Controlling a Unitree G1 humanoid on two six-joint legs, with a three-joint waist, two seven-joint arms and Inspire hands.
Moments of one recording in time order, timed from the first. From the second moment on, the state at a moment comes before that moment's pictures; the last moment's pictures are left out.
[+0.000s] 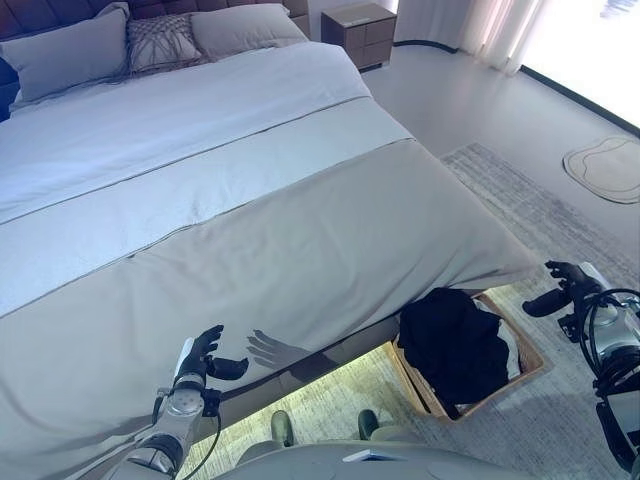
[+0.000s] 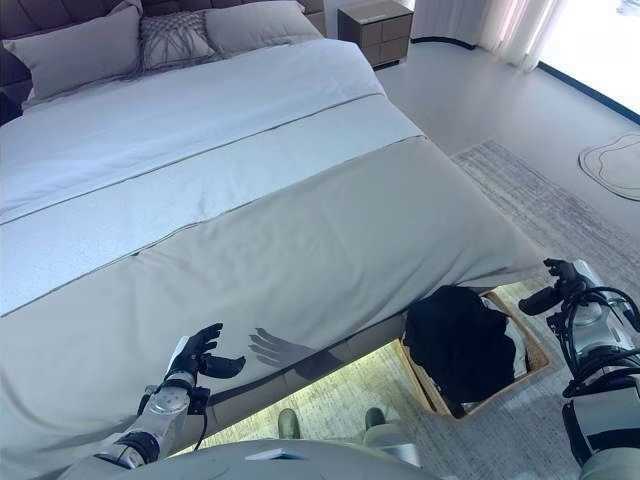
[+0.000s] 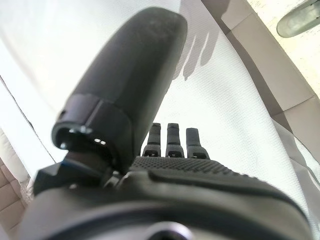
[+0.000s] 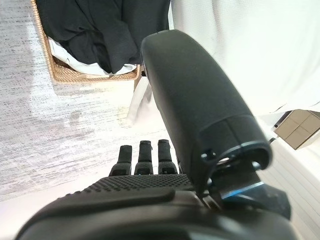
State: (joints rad) left arm -0.10 0.32 -0.24 1.12 -0.17 -0.27 0.19; right arm -0.42 -0.84 0.20 1.10 -0.06 0.03 0.01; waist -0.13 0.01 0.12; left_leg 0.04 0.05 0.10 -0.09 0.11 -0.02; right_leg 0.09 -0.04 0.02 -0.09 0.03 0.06
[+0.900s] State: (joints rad) left arm -0.04 0.25 -0.24 1.13 -0.17 -0.29 0.20; right arm -0.08 -0.28 0.31 0.91 0.20 -0.14 -0.09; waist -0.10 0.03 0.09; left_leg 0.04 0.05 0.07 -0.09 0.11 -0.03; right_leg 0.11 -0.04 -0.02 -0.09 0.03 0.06
